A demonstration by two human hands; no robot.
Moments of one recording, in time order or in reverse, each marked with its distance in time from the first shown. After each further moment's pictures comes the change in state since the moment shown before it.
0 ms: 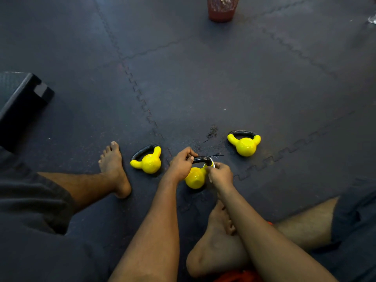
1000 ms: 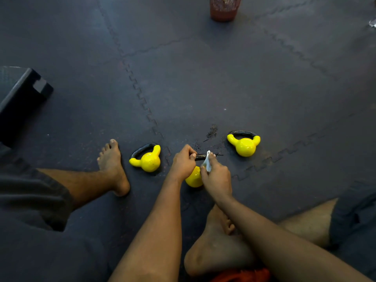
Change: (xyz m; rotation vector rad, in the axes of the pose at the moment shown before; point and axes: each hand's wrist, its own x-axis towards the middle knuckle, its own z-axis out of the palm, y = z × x) left_hand -0.008 0.016 0.005 0.065 0.094 -0.055; right_hand -0.021 0.006 -0.005 -0.439 0.120 -0.535
